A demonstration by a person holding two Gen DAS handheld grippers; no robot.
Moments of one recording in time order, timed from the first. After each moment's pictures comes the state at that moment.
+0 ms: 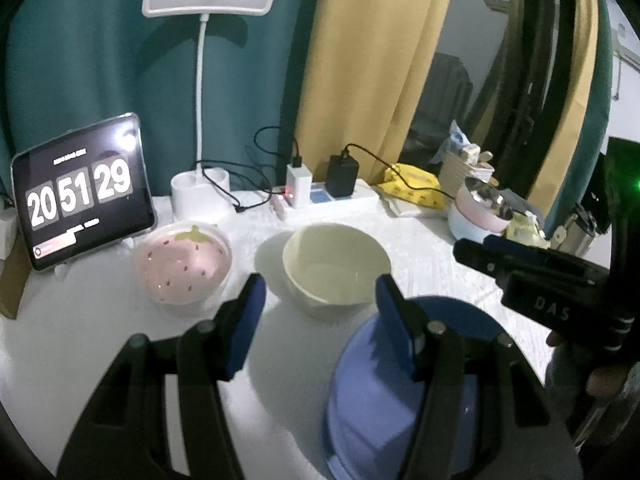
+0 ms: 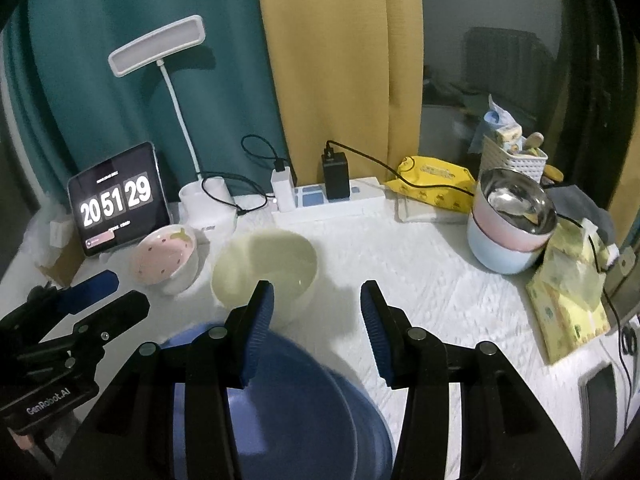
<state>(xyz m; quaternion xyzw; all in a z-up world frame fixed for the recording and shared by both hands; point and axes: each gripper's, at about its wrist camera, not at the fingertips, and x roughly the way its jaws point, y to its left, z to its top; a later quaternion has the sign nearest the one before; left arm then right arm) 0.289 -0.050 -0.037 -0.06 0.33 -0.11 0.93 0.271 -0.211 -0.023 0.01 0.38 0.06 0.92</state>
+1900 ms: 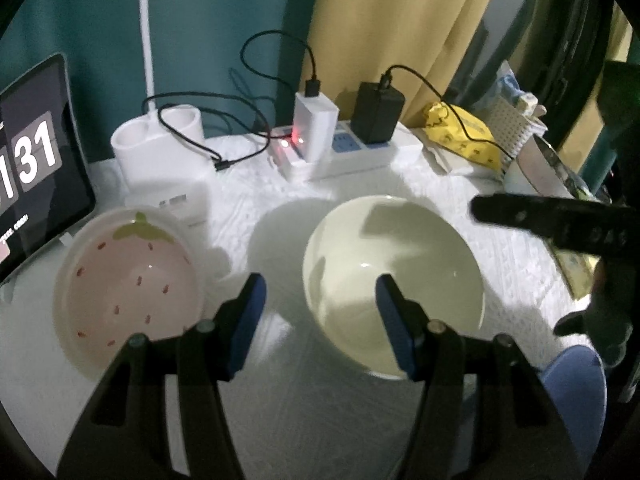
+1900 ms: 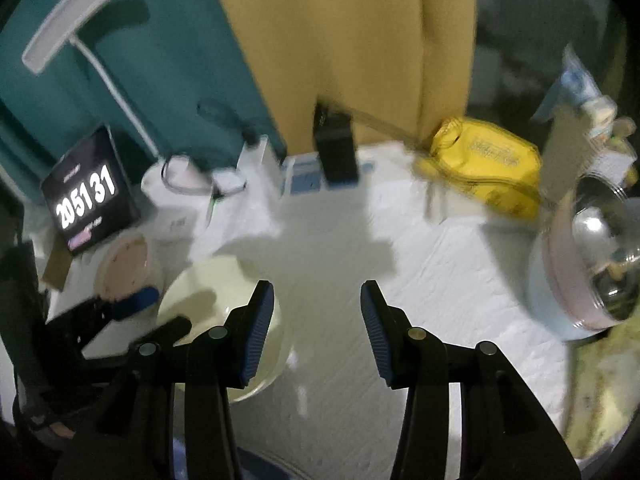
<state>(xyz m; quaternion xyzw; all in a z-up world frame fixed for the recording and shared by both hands) 0.414 -0.054 -0.113 -0.04 0.45 -0.12 0.89 0.413 -0.232 -0.080 0.04 0.52 0.12 0.85</state>
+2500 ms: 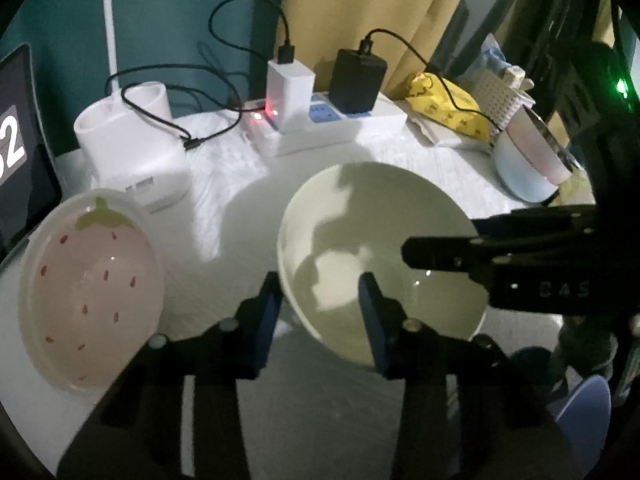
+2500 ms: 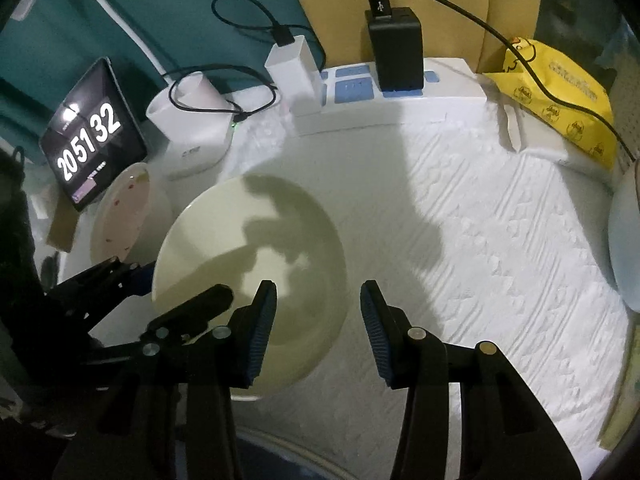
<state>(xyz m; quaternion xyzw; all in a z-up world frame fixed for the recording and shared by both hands) 0.419 -0.063 -0.132 -0.03 0.47 -0.16 0.87 0.416 -0.201 -0.124 0.04 0.59 0.16 0.79</state>
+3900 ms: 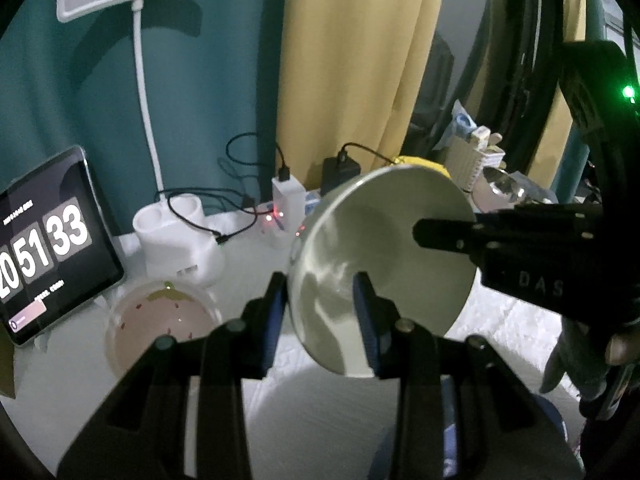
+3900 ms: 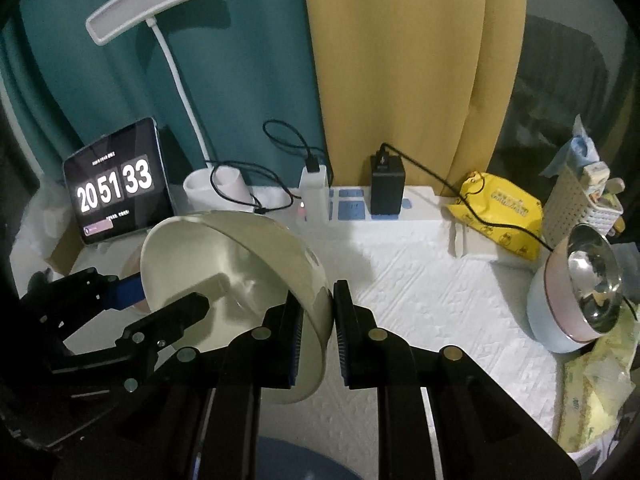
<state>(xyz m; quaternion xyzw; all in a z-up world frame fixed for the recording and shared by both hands) 0.374 -0.061 -0.052 -0.01 0.35 -0.15 0.93 0.380 -0.190 -0.022 -0.02 0.44 0.12 0.89</state>
